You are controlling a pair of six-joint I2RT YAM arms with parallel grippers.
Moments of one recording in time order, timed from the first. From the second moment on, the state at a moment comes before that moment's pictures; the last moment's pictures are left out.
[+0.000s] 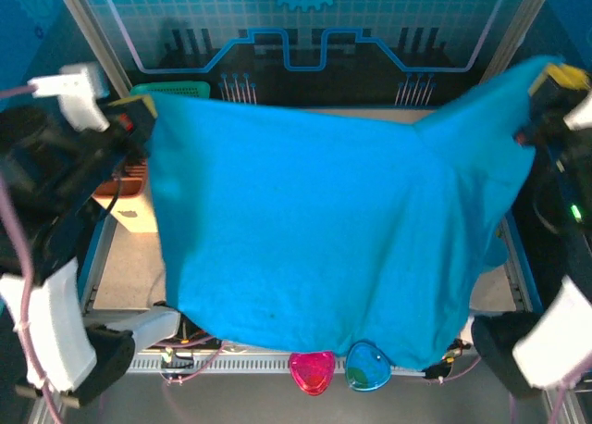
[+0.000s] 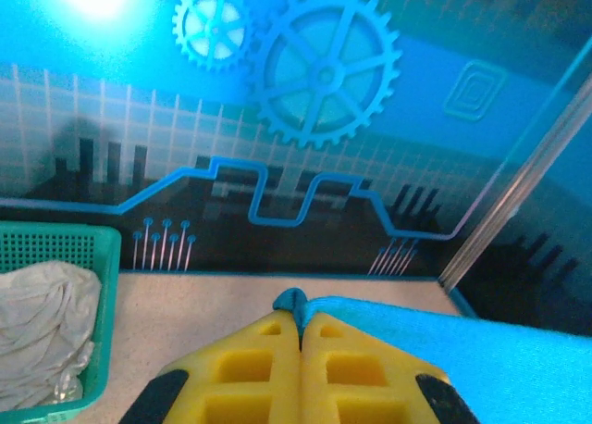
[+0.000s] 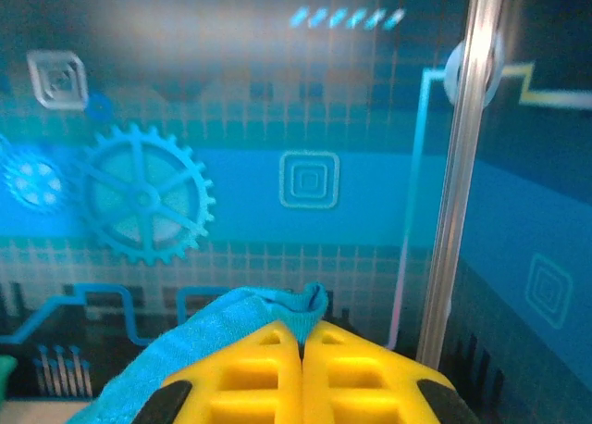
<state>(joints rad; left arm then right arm) -0.12 1.18 2.10 -1.06 0.11 -0.31 0.09 1.29 2.49 -1.12 0.16 -0.07</state>
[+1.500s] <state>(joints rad) -0.08 2.35 2.01 -0.50 -0.07 -0.34 0.04 2.13 1.92 -0.52 0.25 -0.01</state>
